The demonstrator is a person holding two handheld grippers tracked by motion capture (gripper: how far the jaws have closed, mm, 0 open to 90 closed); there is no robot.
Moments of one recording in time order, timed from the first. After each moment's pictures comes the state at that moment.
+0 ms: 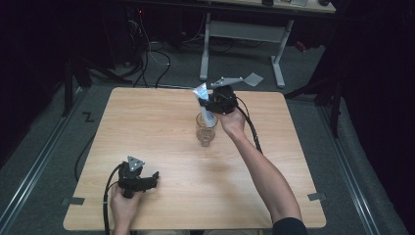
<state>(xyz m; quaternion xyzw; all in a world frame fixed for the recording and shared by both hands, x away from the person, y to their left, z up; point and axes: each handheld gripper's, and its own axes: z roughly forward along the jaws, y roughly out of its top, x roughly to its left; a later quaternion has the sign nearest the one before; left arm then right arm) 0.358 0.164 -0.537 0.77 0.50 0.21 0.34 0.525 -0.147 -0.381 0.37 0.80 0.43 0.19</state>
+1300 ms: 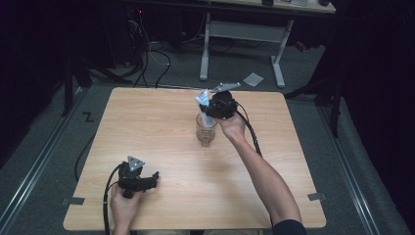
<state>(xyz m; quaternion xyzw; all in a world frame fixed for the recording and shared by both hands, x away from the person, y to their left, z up) 0.358 0.164 -0.537 0.77 0.50 0.21 0.34 0.524 -0.148 -0.401 0.37 0.81 0.41 0.19</state>
